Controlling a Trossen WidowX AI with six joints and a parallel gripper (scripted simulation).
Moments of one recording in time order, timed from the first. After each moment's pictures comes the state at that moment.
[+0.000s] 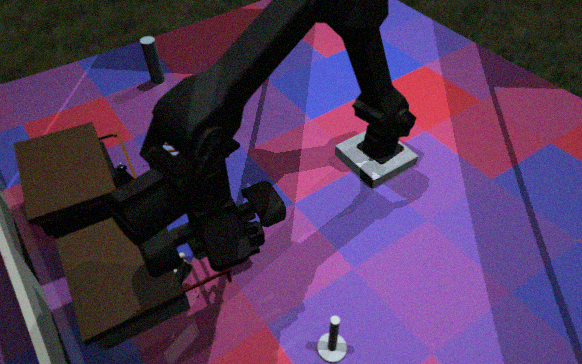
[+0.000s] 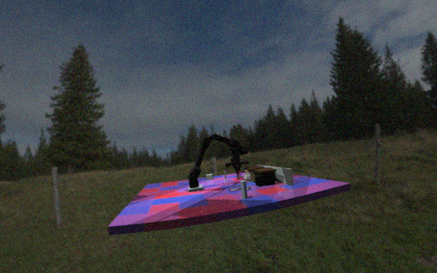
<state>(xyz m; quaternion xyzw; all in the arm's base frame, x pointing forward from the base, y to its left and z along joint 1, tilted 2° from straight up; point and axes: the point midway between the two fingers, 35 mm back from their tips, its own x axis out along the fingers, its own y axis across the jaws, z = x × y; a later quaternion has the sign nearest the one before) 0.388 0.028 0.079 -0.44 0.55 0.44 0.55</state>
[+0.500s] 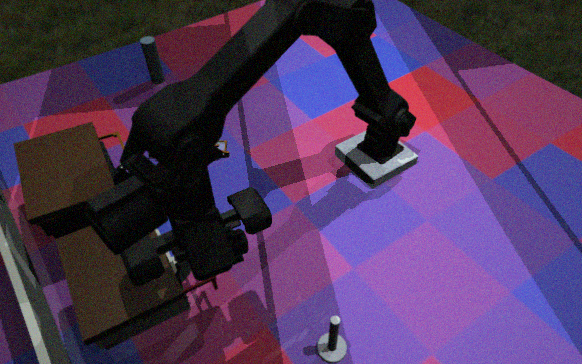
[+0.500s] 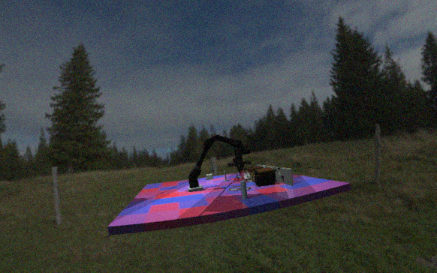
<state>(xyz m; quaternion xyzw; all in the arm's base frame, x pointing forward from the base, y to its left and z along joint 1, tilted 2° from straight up) 0.409 0.023 0.078 -0.44 0.55 0.44 0.55</state>
